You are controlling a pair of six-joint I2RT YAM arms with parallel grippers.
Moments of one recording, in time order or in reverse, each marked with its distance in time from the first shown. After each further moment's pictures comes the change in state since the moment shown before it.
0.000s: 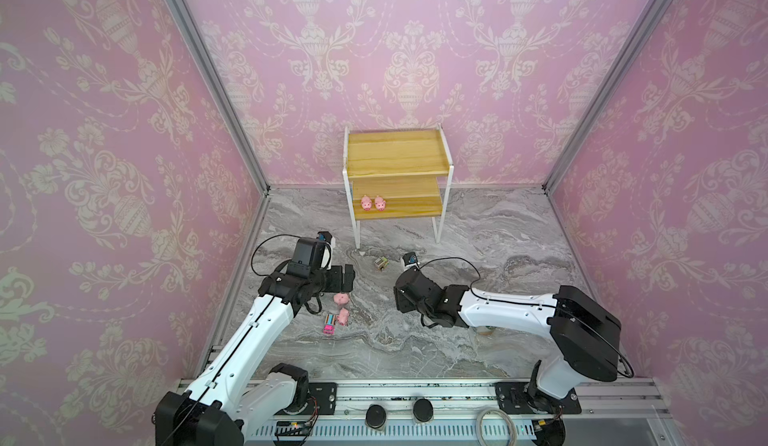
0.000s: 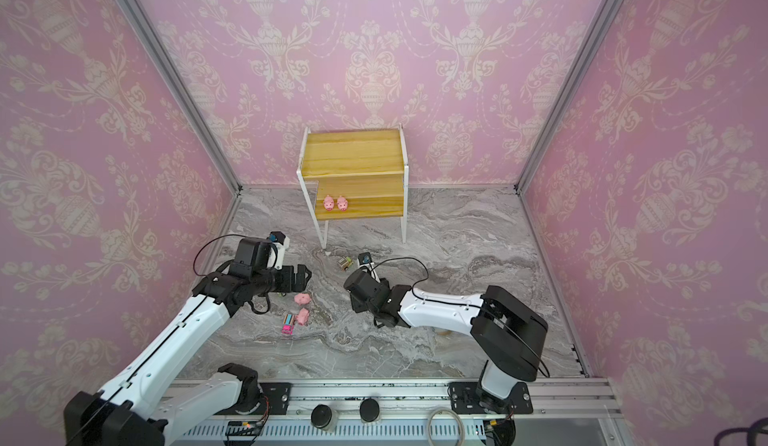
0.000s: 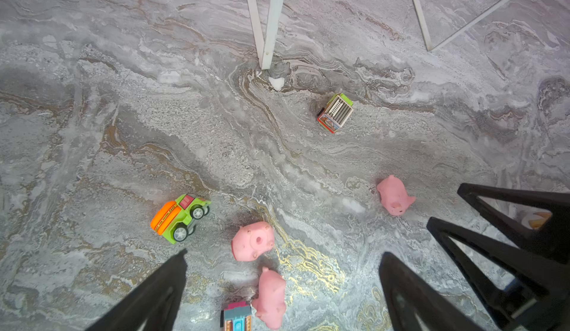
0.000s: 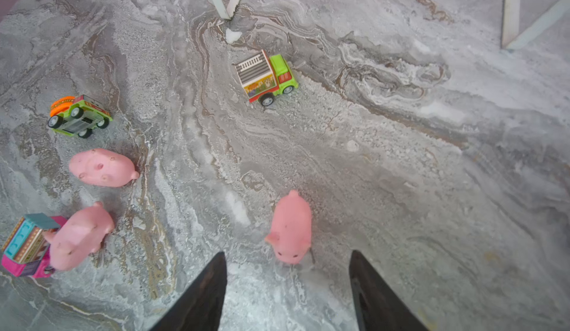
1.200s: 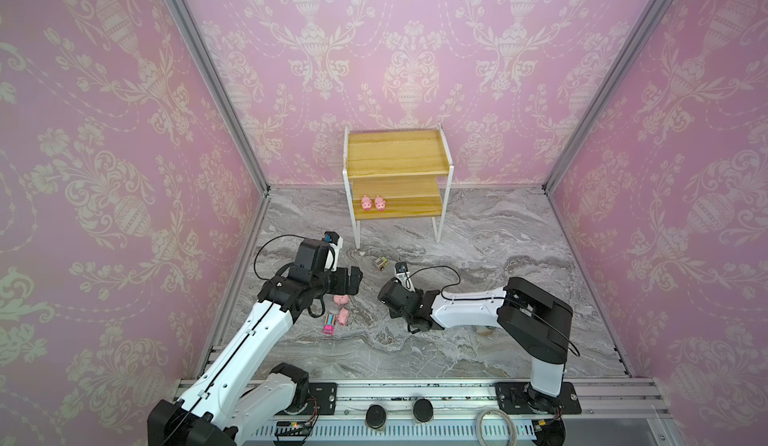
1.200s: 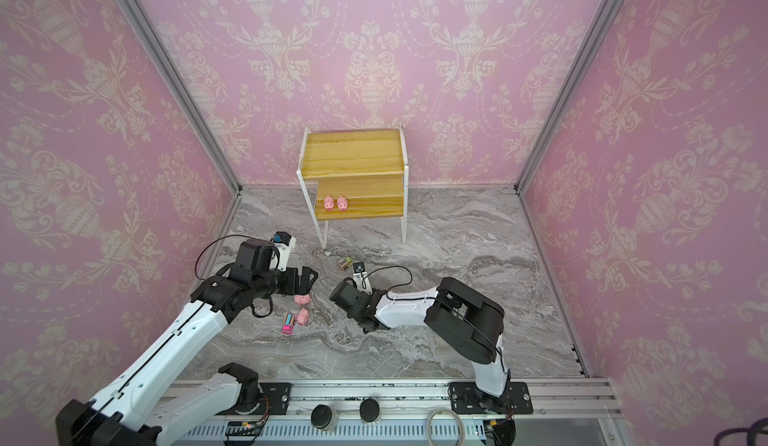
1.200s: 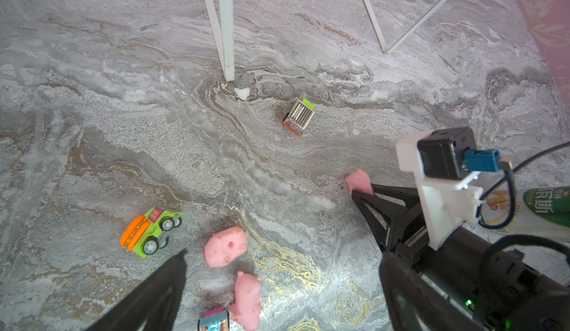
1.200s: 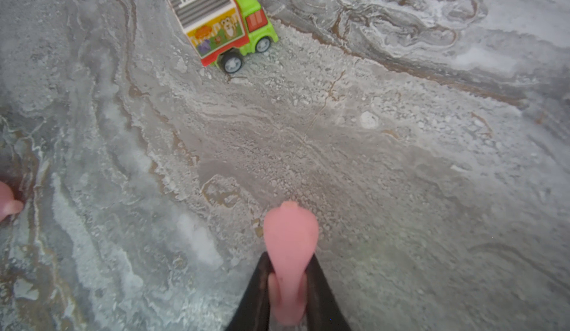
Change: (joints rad) left arm -0.063 -0.041 0.000 0.019 0.029 0.000; right arm 0.016 0.241 0.084 0.036 0.088 0.059
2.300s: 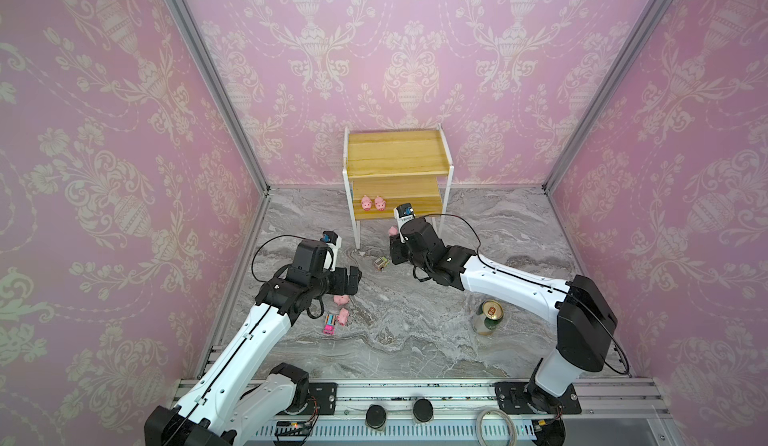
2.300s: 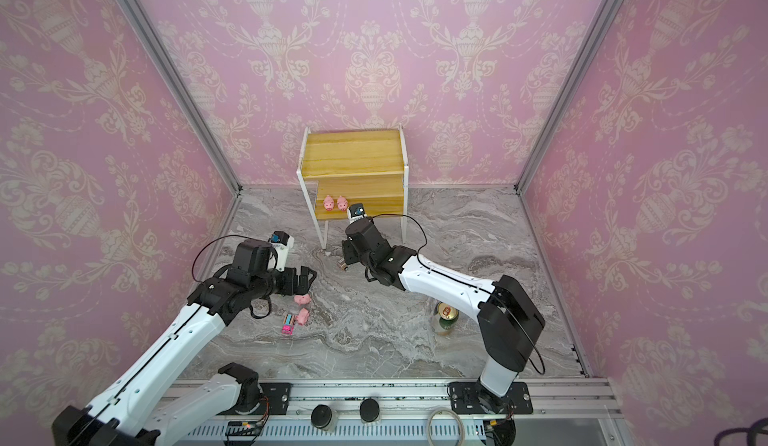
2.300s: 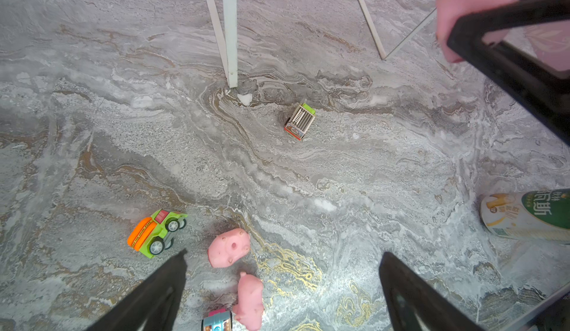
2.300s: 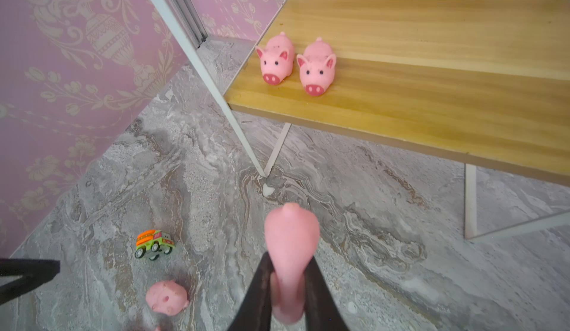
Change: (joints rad) left arm 0.000 -0.032 0.000 -0.001 -0.012 0.004; right arm -0.216 -0.184 0.266 0.010 -0.209 -0.356
